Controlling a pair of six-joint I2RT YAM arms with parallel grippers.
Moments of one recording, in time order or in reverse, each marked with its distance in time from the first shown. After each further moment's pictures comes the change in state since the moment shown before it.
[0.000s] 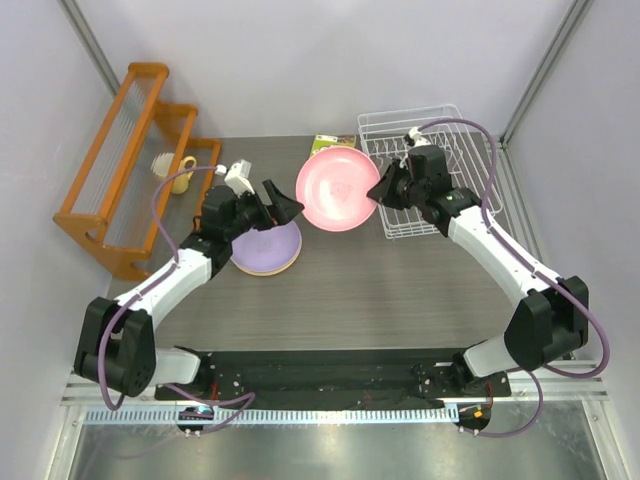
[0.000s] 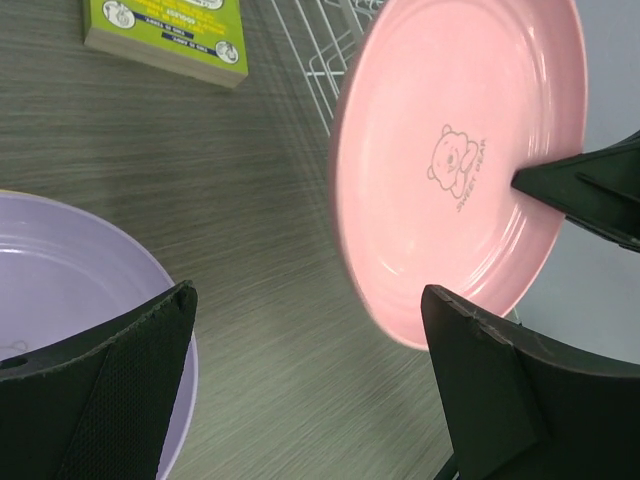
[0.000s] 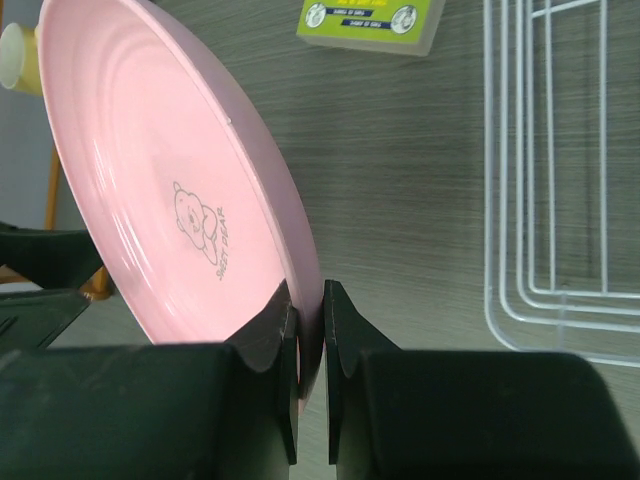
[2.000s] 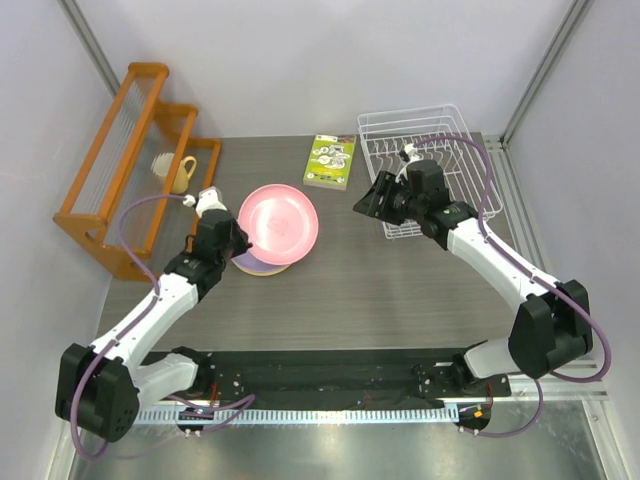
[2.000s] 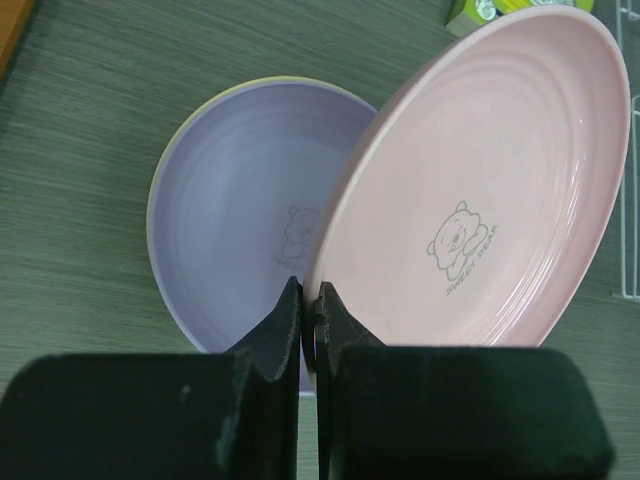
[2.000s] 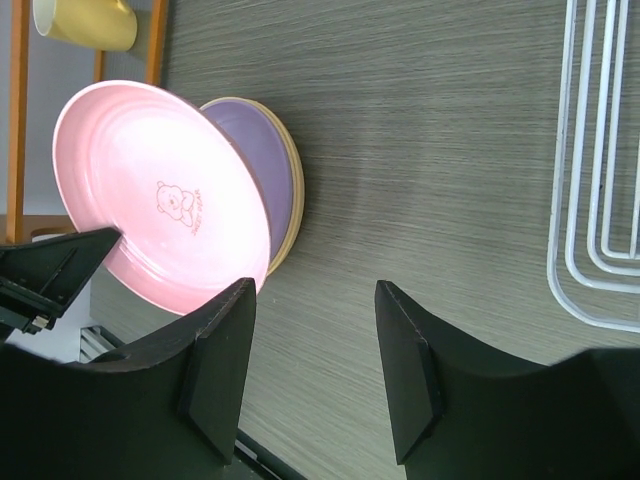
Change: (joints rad) left arm -0.033 -0.244 -0.092 -0.441 -0.596 0.049; right arm 0.014 -0.042 -0.145 0.101 -0.133 0.082
